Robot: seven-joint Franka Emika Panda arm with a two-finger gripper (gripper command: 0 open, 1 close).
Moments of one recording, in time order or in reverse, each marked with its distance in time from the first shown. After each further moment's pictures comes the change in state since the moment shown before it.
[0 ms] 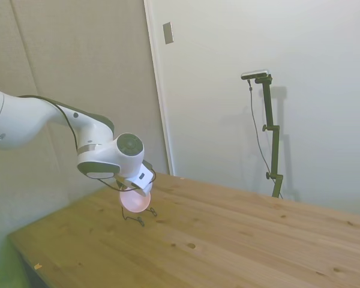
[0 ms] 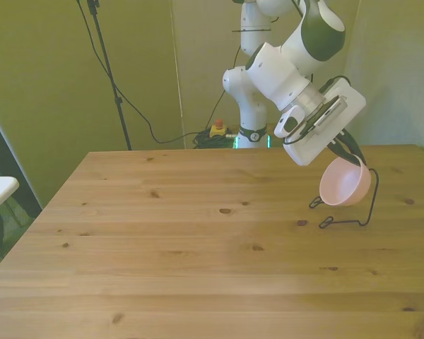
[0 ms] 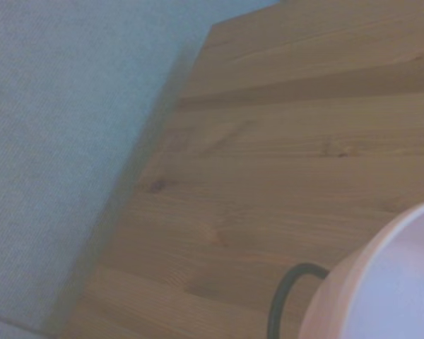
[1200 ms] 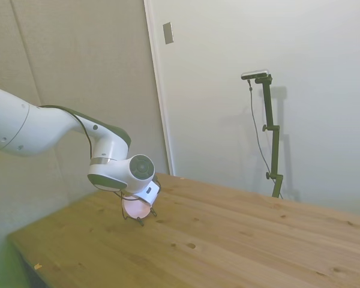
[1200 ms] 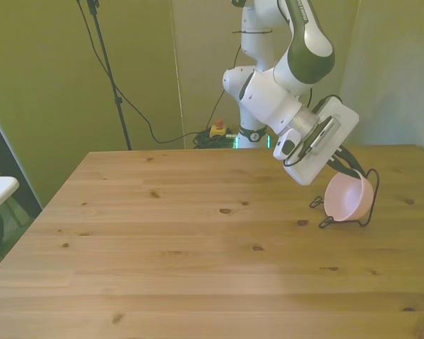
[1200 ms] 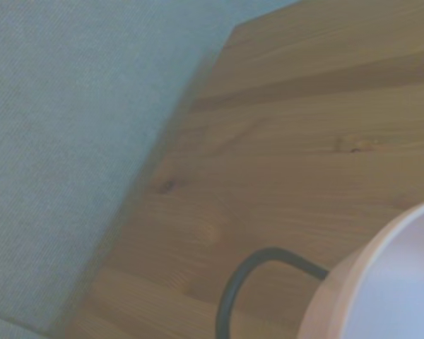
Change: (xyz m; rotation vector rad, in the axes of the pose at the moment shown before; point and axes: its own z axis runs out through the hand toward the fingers) arm 0.016 0.035 0.028 0.082 -0.044 -0.009
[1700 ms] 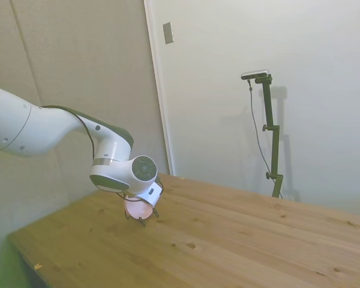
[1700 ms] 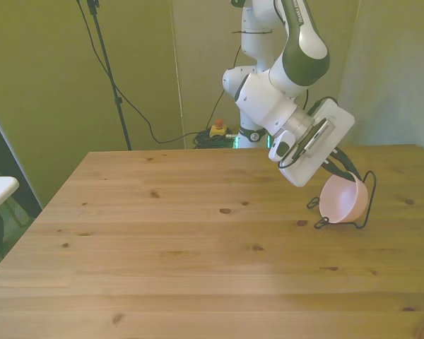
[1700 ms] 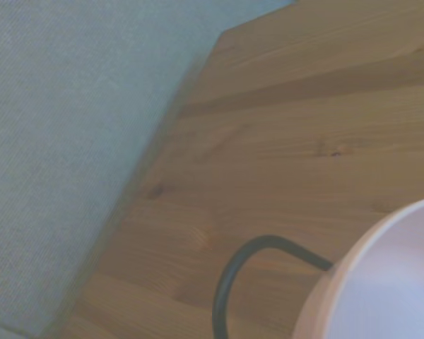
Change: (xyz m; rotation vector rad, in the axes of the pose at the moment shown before) arm 0.005 0.002 -0.006 0.005 0.009 0.007
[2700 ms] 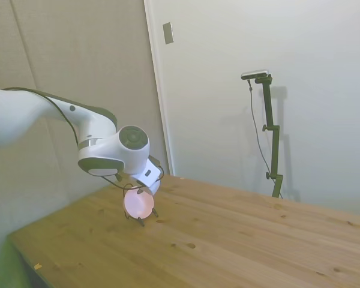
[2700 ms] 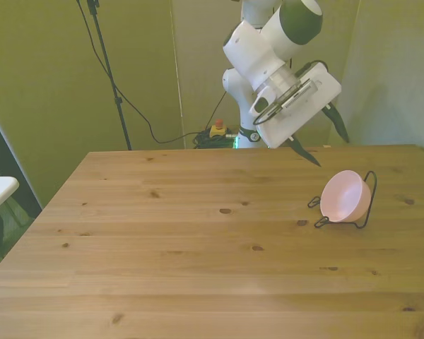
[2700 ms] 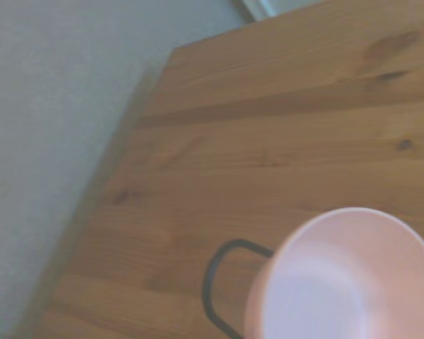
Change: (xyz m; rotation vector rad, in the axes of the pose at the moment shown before) arm -0.019 -0.039 -0.097 -0.187 0.129 0.088
